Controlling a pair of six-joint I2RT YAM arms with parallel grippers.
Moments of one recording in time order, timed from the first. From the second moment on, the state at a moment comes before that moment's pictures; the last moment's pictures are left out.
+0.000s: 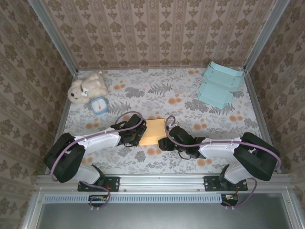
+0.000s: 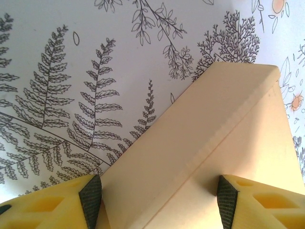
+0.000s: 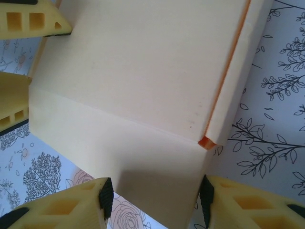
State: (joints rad) left arm -0.80 1.42 0.68 -0.32 -0.12 -1.72; right arm 0.89 1.44 0.51 0.17 0.02 0.66
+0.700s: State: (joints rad) left arm -0.80 1.42 0.68 -0.32 -0.12 -1.72; right arm 0.90 1.43 0.51 0.16 0.06 0.63
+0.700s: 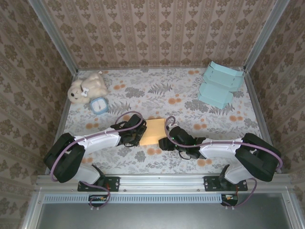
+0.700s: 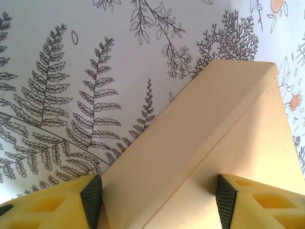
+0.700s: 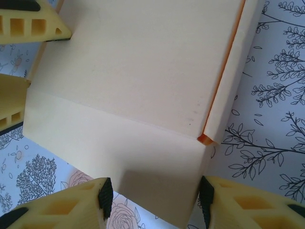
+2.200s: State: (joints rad) left arm -0.79 1.42 0.68 -0.31 -0.13 -1.72; right arm 0.91 1.55 0.48 0.37 0.17 0.54
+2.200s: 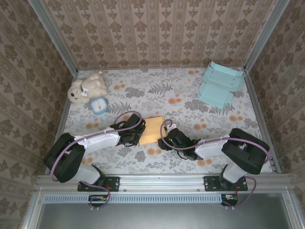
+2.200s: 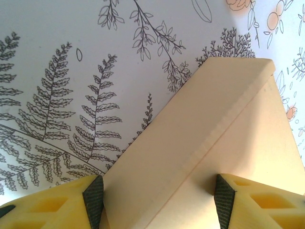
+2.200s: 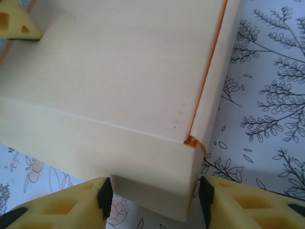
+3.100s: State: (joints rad) left arm -0.78 1.44 0.68 -0.29 -0.13 -1.73; right arm 0.91 1.55 0.49 0.32 0.20 0.50
